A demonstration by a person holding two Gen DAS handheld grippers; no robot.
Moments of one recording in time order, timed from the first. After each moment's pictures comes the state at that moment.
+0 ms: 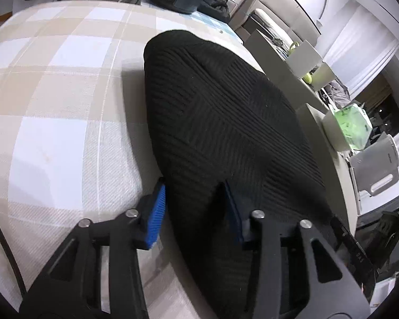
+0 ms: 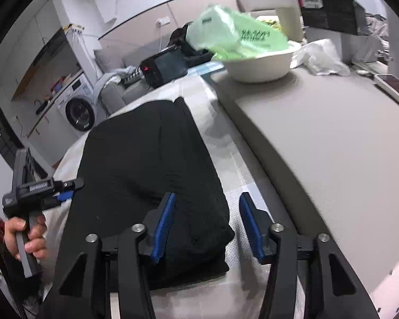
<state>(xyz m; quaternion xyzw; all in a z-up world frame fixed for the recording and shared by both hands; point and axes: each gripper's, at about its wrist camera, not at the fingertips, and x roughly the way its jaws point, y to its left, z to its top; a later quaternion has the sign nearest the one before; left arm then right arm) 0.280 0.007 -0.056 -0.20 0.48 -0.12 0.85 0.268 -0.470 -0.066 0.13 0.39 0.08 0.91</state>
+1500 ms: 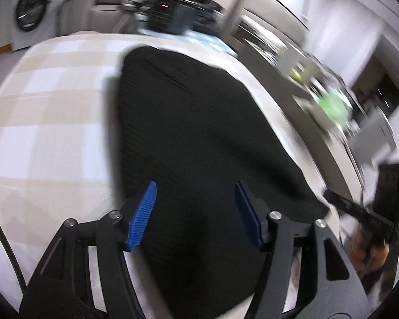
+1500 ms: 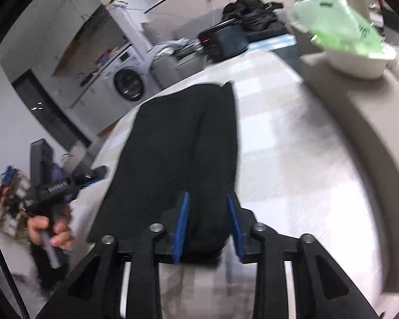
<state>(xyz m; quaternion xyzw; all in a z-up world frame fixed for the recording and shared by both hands) 0.217 0.021 -0.018 -0.13 0.44 -0.14 0.88 0.278 -0.389 -0.048 0.14 0.43 0.24 0.86</state>
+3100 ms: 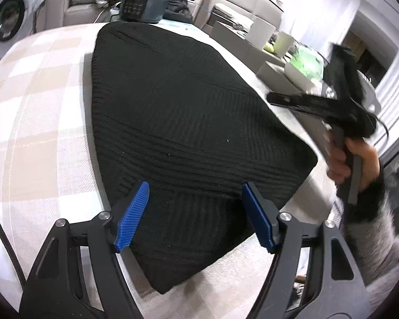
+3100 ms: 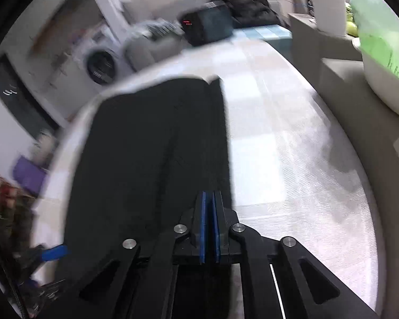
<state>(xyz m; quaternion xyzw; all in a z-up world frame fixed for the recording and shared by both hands) 0.160 0.007 -0.043 -0.12 0.44 -0.19 0.87 0.378 -0.339 -0.057 0.07 0.45 0.20 0.87</state>
